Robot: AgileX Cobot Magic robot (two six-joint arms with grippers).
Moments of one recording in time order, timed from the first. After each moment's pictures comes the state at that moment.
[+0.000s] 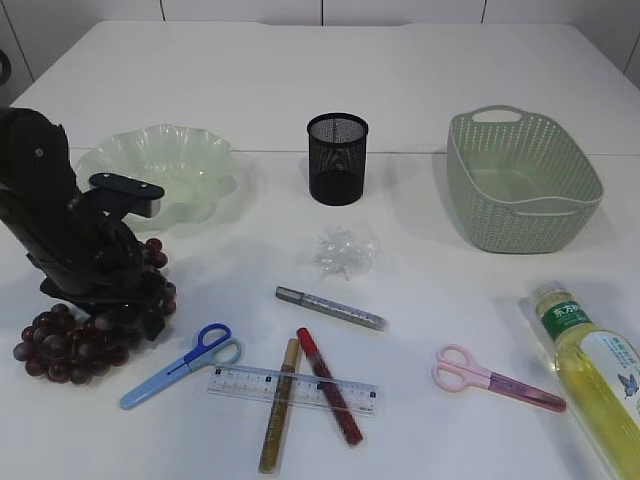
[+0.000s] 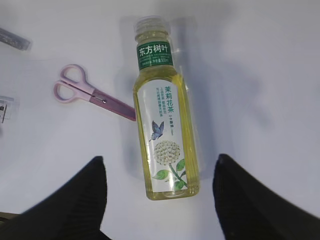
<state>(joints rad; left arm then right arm) -0.30 1.90 -1.09 -0.09 0.65 0.14 -0.04 1.04 -0.88 0.11 1.08 -0.09</state>
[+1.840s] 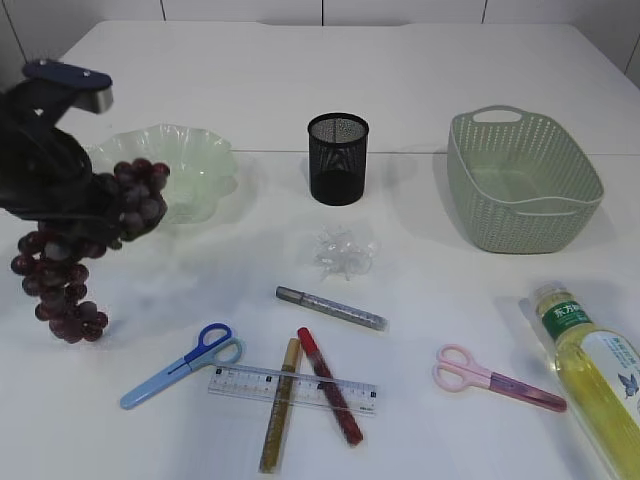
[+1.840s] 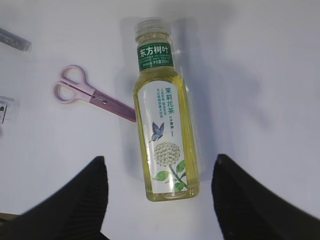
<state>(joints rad) -0.30 1.61 -1.10 -0.05 0.69 0.14 -0.04 1.04 -0.88 0.11 1.08 -0.10</state>
